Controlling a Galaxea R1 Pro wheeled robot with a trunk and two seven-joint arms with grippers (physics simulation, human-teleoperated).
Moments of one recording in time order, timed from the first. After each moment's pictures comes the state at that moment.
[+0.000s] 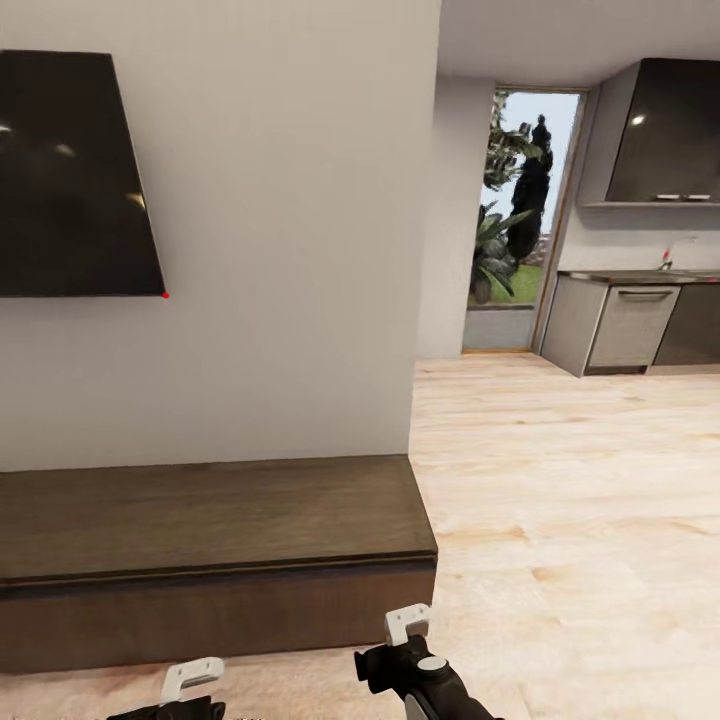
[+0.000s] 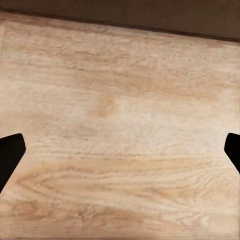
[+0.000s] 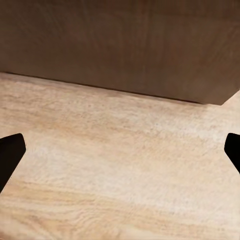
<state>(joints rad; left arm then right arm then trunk) -0.09 0.09 0.02 -1.03 0.24 0.61 0.06 -0.29 0.09 0.56 -0.91 -0.35 0.43 -0.21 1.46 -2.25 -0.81</state>
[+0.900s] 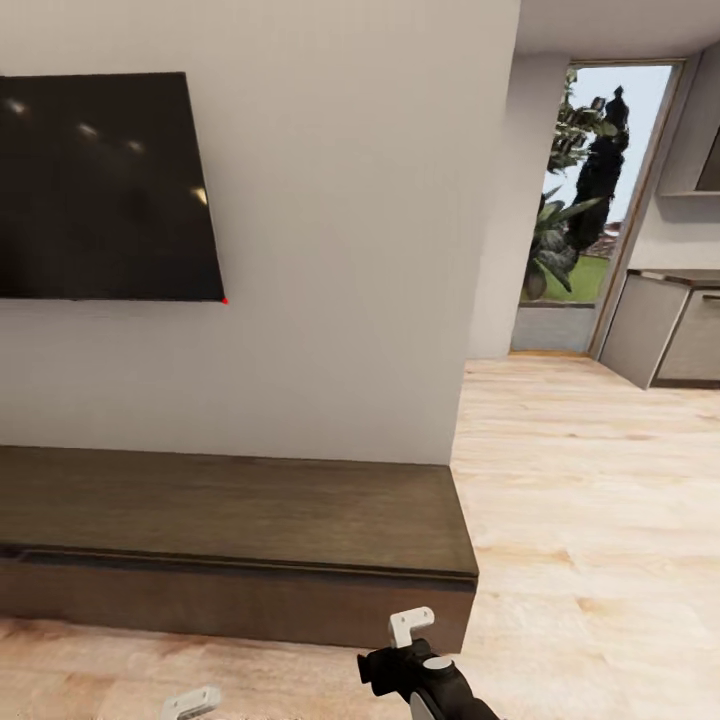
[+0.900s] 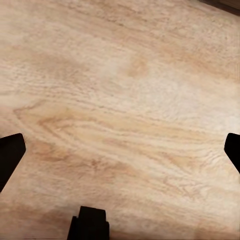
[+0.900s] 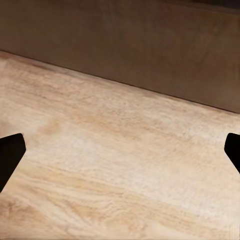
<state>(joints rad) -0.10 0.09 0.02 -0.89 0.30 0.55 0.06 -0.29 0.08 0.54 -0.90 -0.37 0.44 -0.18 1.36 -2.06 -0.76</state>
